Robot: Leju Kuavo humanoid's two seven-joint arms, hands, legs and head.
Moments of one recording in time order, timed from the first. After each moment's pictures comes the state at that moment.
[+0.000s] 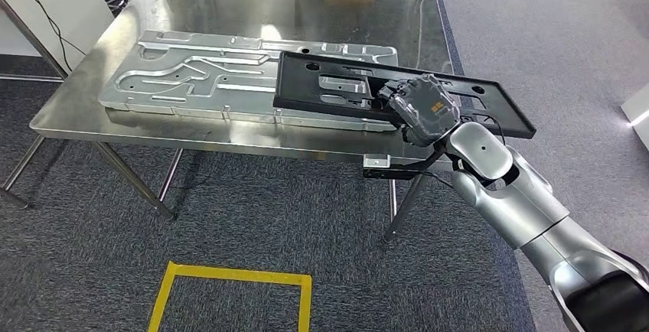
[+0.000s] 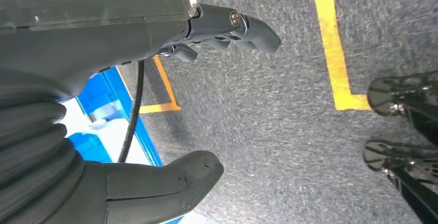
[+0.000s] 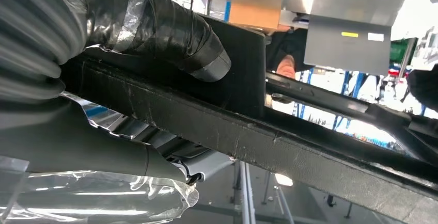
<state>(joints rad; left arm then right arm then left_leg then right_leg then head) 0.06 0.18 0.93 -0.02 -1.12 -0.42 -0.21 -0.85 -0.42 0.79 -1.28 1.04 -0.27 -0.18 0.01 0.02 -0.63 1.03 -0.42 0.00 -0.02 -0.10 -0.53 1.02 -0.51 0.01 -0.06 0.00</state>
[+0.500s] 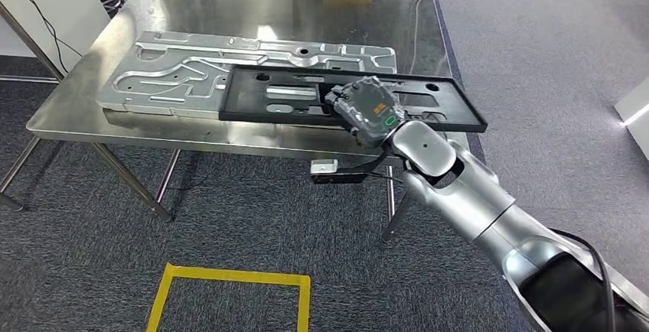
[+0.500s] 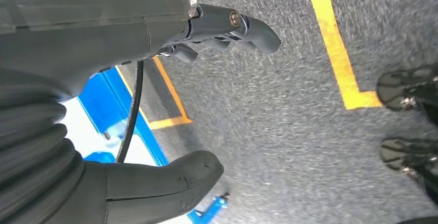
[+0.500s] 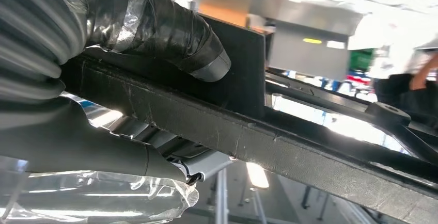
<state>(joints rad) 0.03 0.17 0.87 -0.03 -1.19 -0.41 -0.17 -0.92 -0.20 0.91 -1.19 1.11 -0.22 -0.11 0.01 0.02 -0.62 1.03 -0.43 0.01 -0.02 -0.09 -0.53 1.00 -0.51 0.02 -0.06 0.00</state>
